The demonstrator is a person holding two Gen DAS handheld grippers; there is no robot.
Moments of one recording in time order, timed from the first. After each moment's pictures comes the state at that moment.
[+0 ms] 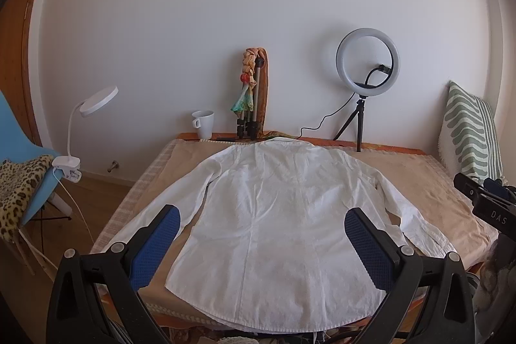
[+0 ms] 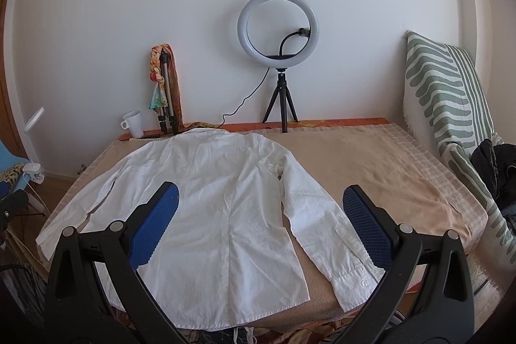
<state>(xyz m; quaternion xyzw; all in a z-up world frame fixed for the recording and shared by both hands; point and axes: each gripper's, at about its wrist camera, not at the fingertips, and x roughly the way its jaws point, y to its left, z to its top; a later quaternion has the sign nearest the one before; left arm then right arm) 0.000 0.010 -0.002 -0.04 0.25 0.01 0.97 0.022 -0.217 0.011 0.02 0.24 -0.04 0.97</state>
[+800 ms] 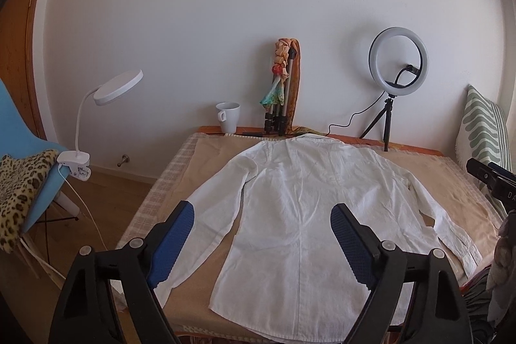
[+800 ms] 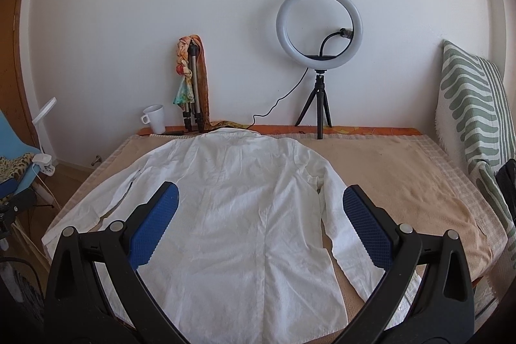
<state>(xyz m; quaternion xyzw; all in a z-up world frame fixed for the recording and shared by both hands) 0.038 0.103 -0.026 -0.06 0.26 0.02 0.96 0.080 -0.165 -0.001 0.00 0.25 0.03 0.97</state>
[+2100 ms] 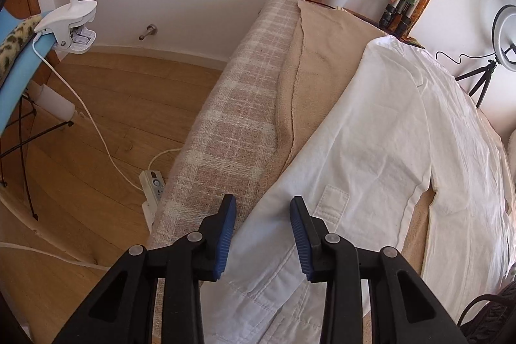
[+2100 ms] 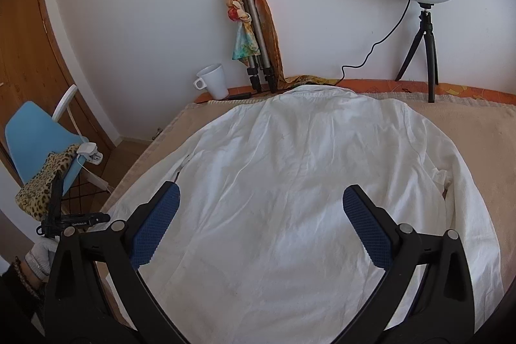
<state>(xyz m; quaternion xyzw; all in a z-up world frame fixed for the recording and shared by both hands) 0.152 0.300 -0.206 -0.14 0.50 0.06 0.85 0.225 -0.124 -0.081 0.06 0.35 0.20 0.91</state>
